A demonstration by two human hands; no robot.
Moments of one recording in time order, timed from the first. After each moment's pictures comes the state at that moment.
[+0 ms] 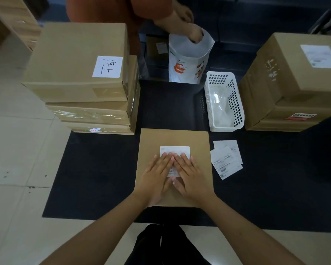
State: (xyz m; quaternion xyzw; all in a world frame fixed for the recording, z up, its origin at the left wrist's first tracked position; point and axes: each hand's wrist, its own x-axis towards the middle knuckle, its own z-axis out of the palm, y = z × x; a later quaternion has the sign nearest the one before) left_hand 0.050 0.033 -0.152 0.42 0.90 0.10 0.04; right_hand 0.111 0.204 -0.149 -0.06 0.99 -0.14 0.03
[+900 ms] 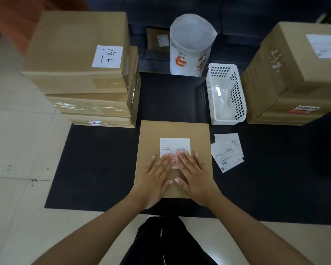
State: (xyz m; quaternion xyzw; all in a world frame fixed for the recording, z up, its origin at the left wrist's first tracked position) left_hand 0.073 0.015 -0.155 0.43 0.90 0.06 0.06; right_hand 0.134 0.213 -0.150 -0.09 0.99 -0.08 0.06
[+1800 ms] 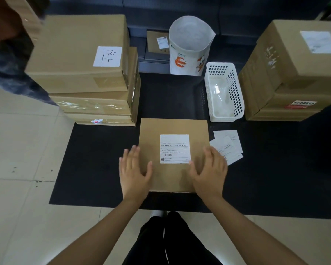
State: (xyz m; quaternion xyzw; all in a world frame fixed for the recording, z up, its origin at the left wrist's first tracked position) left_hand 0.084 0.001 -0.134 0.05 0.96 0.29 0.01; right_hand 0.147 0.203 -0.137 0.27 0.94 -0.18 -0.11
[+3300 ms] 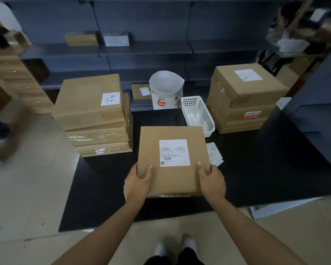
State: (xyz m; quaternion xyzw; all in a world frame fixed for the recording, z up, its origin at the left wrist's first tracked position) left_hand 0.107 -0.008 -0.051 -0.04 0.87 0.48 0.11; right_hand 0.197 0.190 -0.069 0.46 0.78 -0.39 -0.12
